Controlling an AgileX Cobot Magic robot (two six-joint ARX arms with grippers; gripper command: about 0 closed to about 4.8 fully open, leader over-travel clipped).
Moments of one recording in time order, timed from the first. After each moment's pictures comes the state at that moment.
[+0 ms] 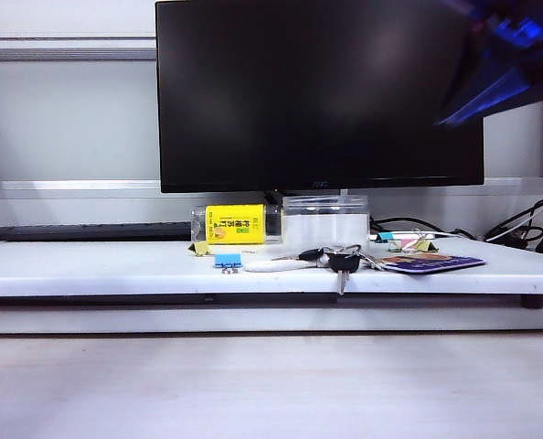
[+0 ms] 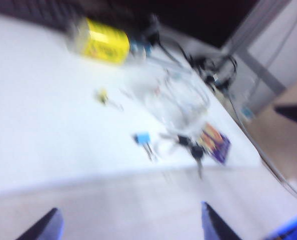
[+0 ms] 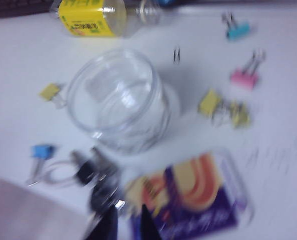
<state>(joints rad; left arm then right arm) -0.05 0.21 0.28 -0.30 0.58 -0.43 0.32 1.08 0.81 -0.27 -0.17 0.21</state>
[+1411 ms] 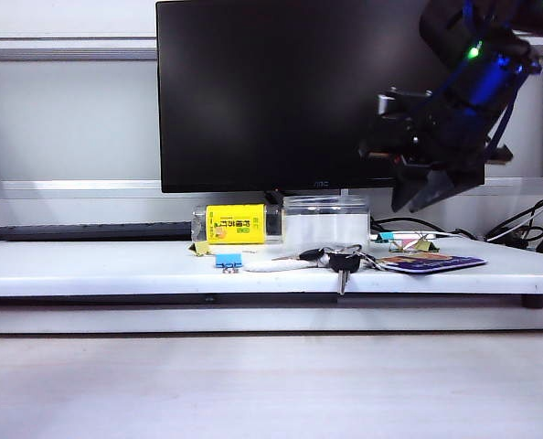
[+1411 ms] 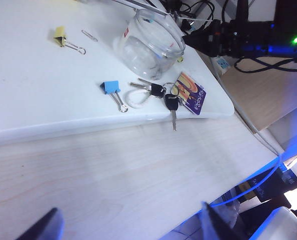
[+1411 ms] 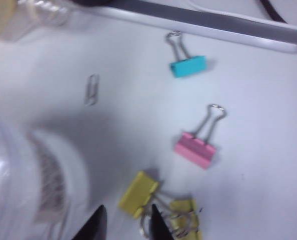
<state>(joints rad) -0.14 0.26 0.28 -0.37 0.65 -0.40 0.31 1.64 1.07 -0.09 0.03 0.09</state>
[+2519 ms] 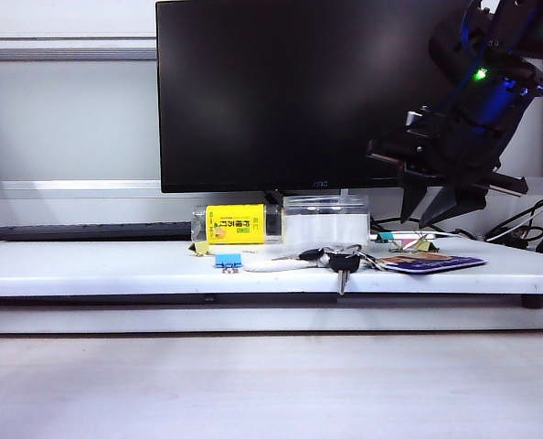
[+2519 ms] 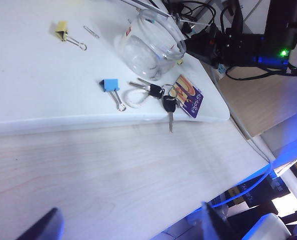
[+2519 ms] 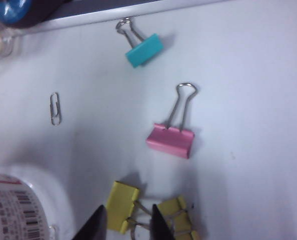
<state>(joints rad) -0.14 0.26 0.28 -0.37 0.65 -0.46 0.27 1.68 1.07 -0.06 0.00 0.39</state>
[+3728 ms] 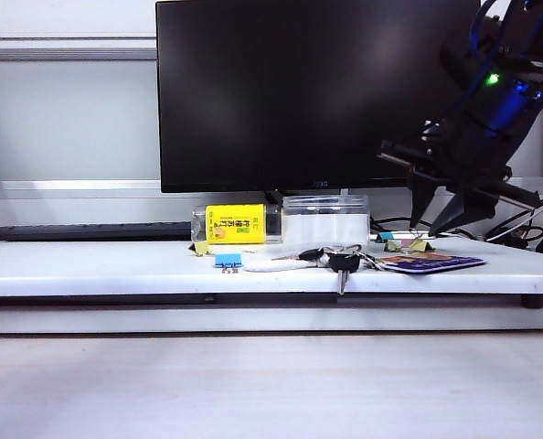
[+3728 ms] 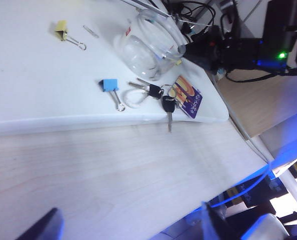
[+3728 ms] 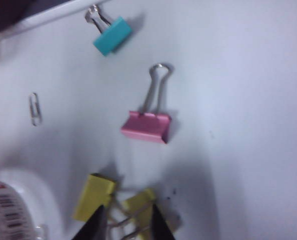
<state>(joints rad) -0.14 0.26 0.28 -0.37 0.65 -0.47 0.24 1.70 1.07 -0.10 -0.05 0.49</state>
